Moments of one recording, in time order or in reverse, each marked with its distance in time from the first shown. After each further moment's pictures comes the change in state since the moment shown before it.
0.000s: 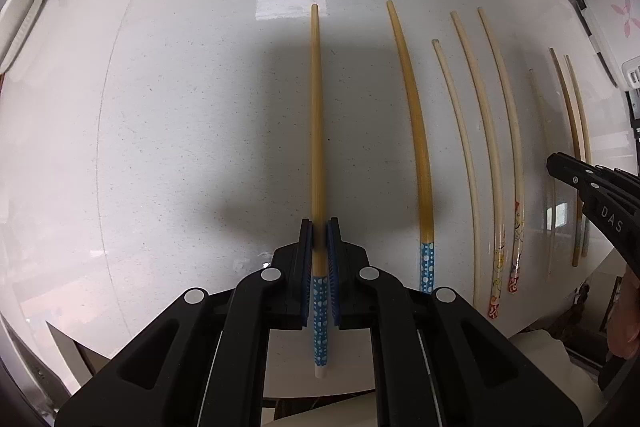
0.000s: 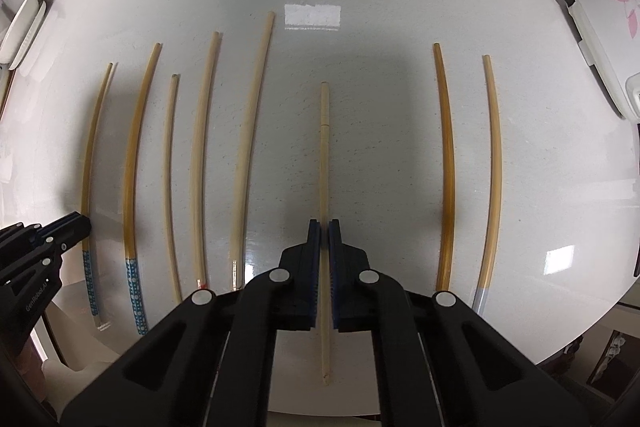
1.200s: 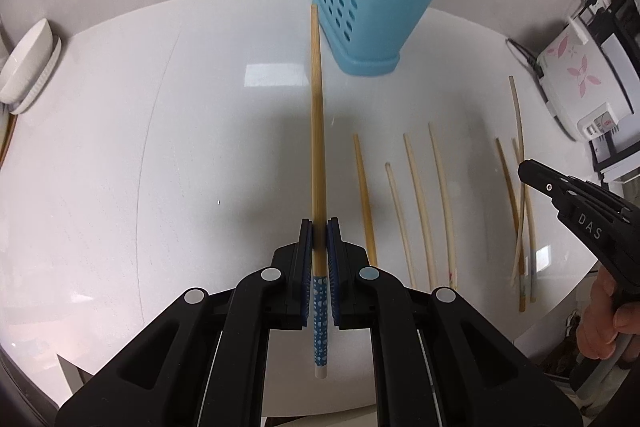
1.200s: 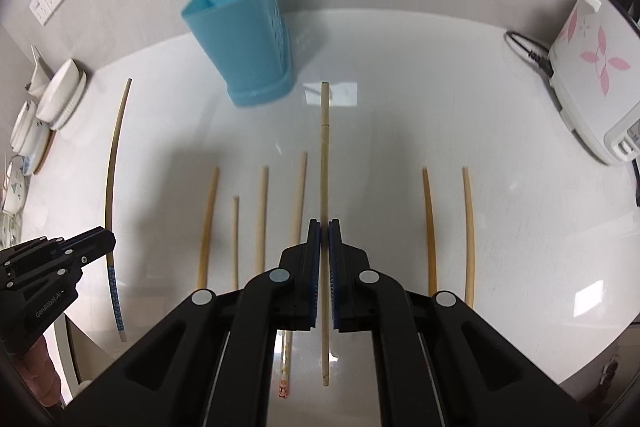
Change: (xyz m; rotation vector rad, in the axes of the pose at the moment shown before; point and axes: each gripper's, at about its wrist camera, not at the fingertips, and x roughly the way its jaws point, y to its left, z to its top) left arm -0.090 0.013 0.010 -0.008 -0.265 -0.072; right arm -0.093 -0.017 0.009 0.034 -0.314 0.112
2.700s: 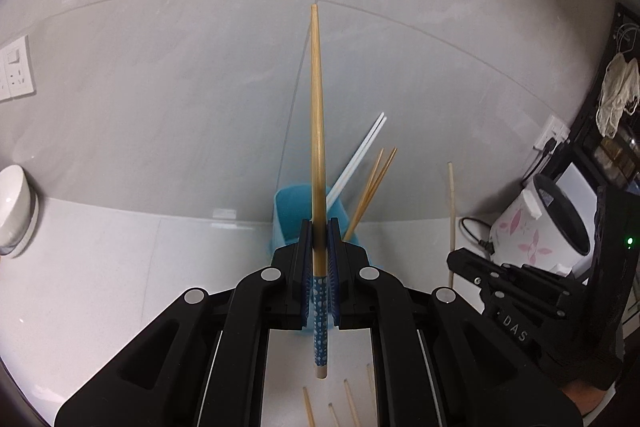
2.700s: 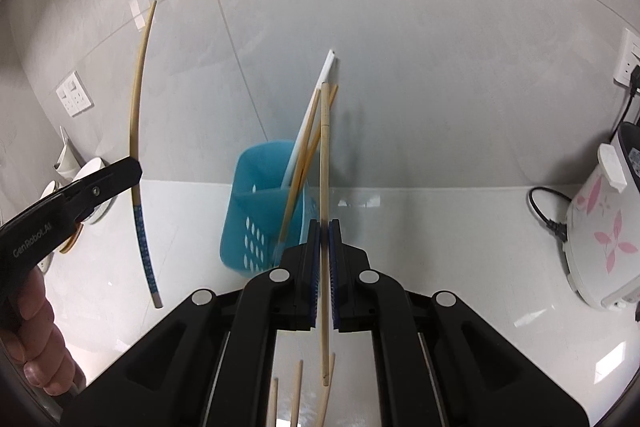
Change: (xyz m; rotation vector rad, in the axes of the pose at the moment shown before) left arm -0.082 -0.025 0.176 0.007 -0.509 -0.144; right arm -0.030 0.006 0.153 -0.041 -0.324 0.093
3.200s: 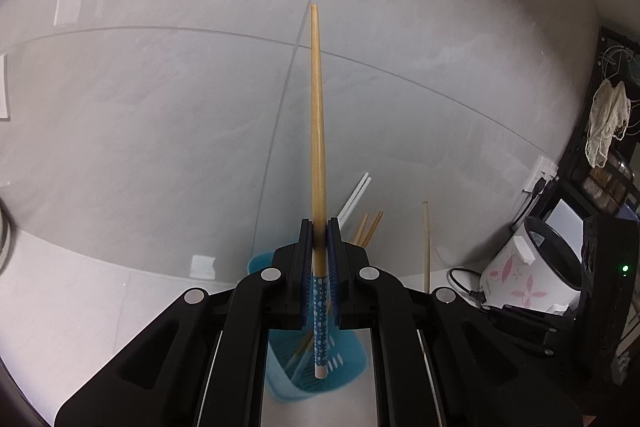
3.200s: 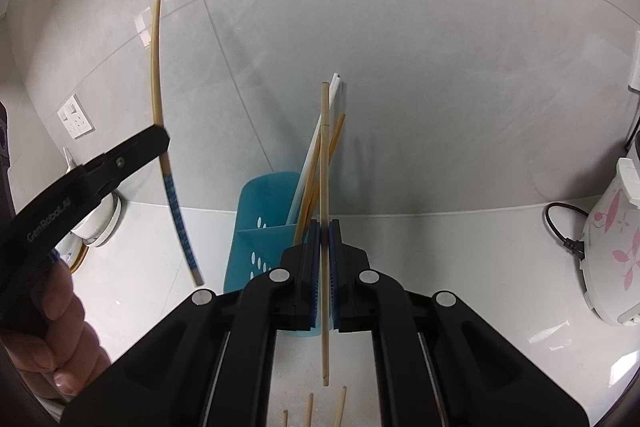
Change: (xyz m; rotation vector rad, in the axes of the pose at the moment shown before) left arm 0.022 0.000 0.013 0.006 -0.192 -0.060; right arm 0.022 -0.001 0.013 0.021 -0.044 0.030
